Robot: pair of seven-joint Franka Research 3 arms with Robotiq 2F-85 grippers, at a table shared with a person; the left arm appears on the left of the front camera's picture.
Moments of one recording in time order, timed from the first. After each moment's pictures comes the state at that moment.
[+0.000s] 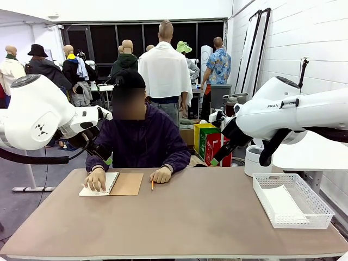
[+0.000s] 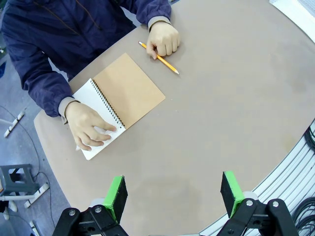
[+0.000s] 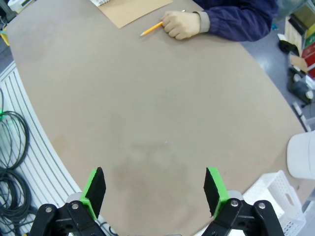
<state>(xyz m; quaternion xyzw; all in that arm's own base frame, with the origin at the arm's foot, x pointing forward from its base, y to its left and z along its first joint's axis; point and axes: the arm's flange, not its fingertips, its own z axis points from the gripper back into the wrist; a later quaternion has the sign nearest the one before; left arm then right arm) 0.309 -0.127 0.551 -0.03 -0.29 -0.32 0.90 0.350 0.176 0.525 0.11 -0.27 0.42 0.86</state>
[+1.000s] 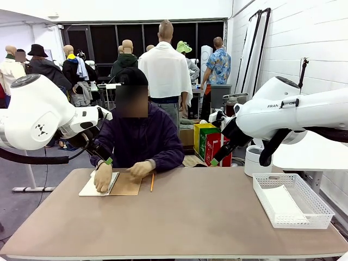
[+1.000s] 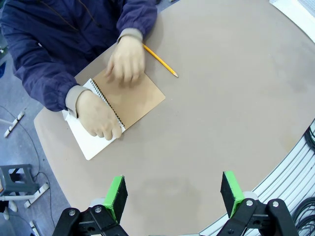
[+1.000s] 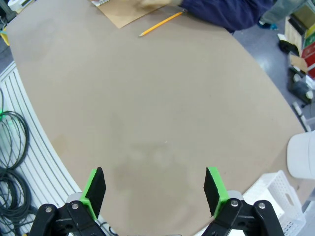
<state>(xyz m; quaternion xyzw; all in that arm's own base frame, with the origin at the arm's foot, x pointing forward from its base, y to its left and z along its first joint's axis) 0.309 -0.127 0.551 -0.03 -0.29 -0.32 0.90 0.350 0.176 0.525 0.11 -0.27 0.42 0.86</state>
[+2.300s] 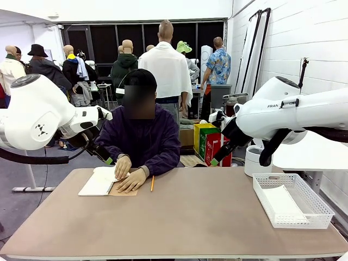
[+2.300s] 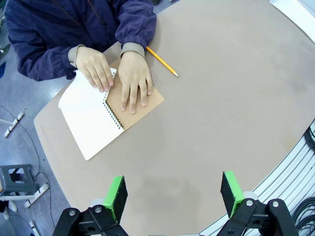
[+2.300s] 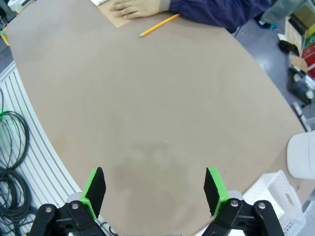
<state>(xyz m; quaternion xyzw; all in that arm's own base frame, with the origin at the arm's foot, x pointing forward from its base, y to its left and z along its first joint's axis) 0.309 -0.127 0.551 -0.03 -0.29 -0.32 0.90 0.350 0.176 0.525 0.11 -0.27 0.42 0.86</state>
